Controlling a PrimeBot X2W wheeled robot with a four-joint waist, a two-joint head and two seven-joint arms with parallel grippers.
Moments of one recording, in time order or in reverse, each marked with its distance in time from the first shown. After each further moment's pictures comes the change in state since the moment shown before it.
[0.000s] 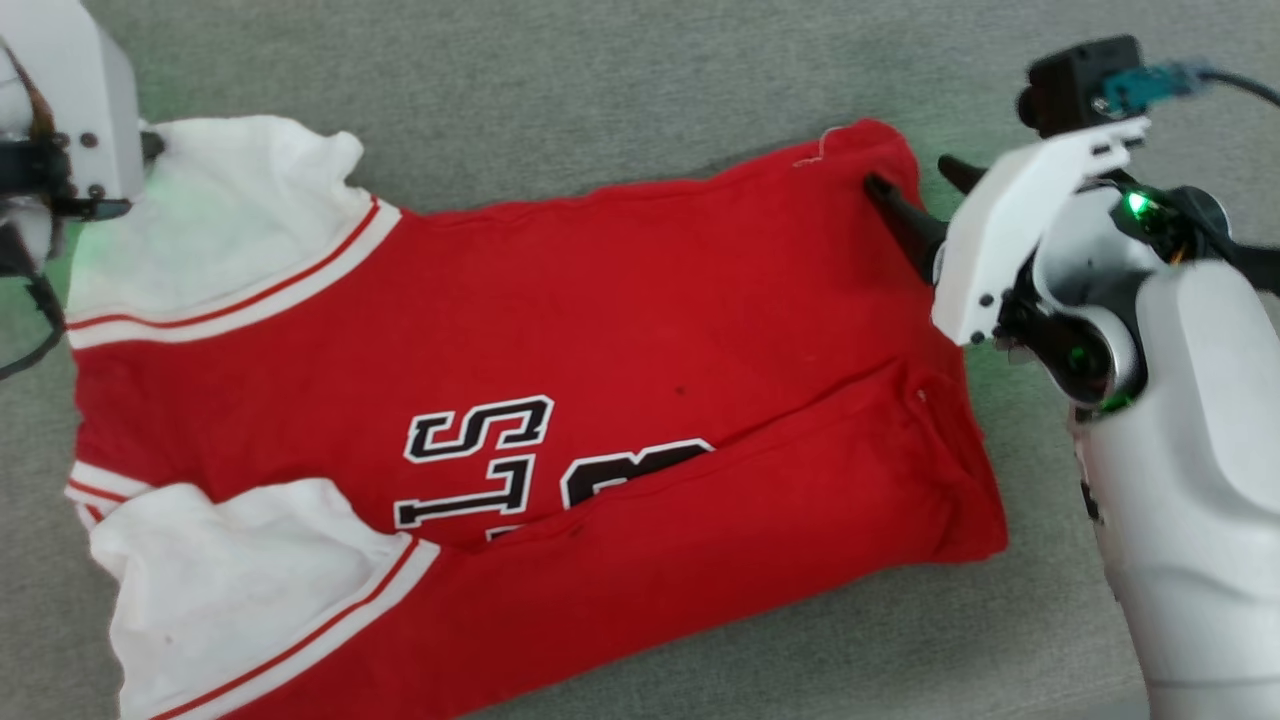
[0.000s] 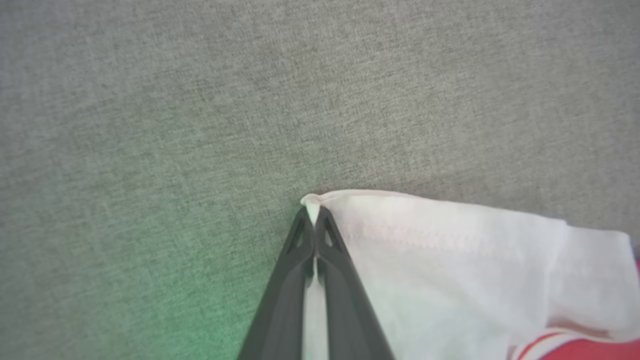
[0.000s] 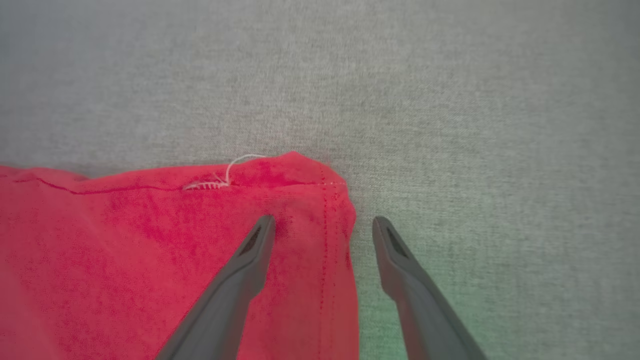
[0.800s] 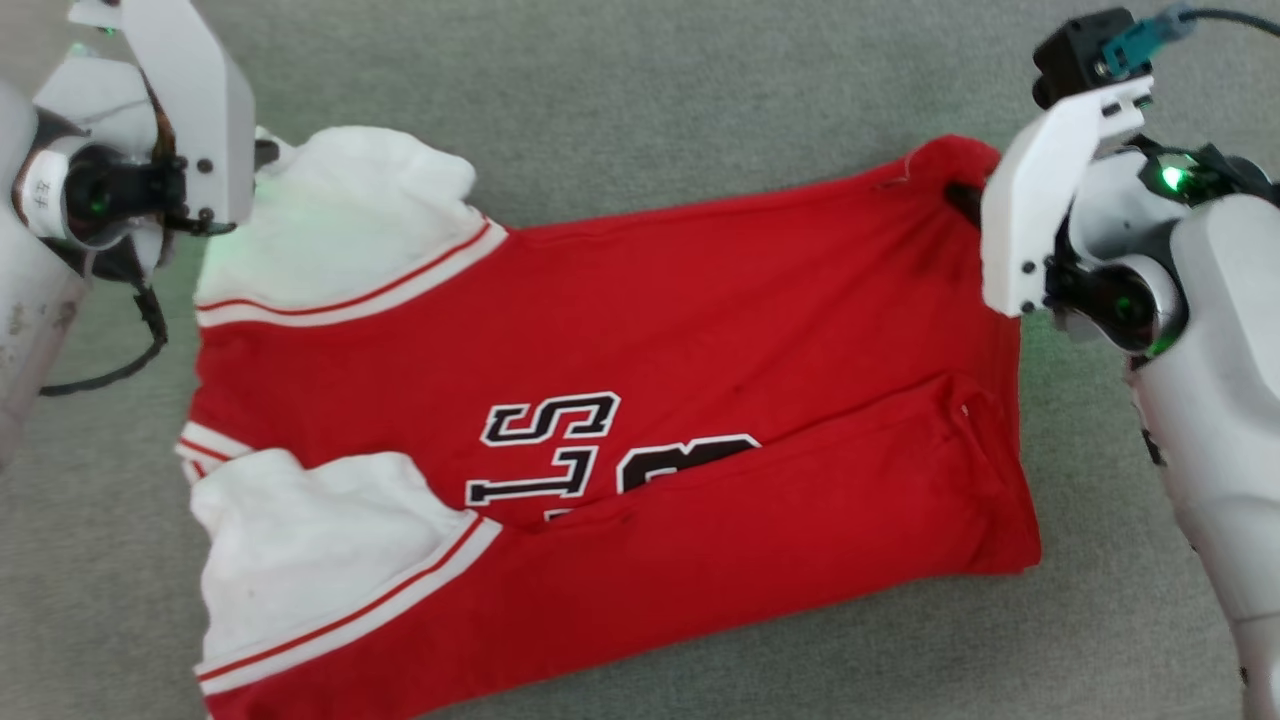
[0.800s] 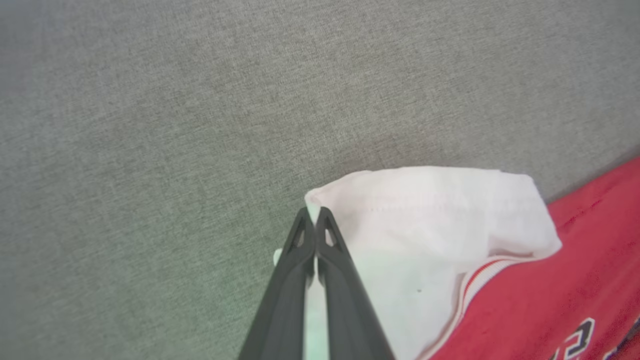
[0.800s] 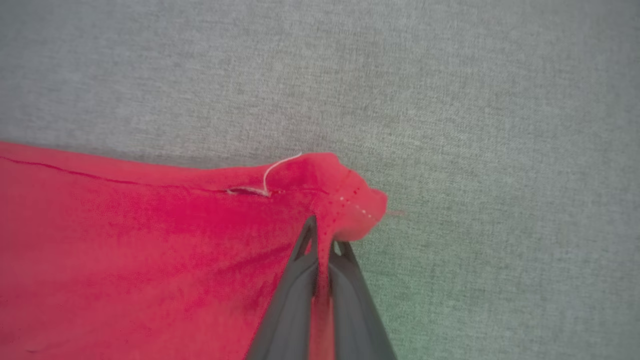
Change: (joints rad) left arm 0.003 -0.086 -0.015 0.009 0.006 -0.069 -0.074; right arm -0.183 -0.141 0.168 0.291 0.121 0.000 0.081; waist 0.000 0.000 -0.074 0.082
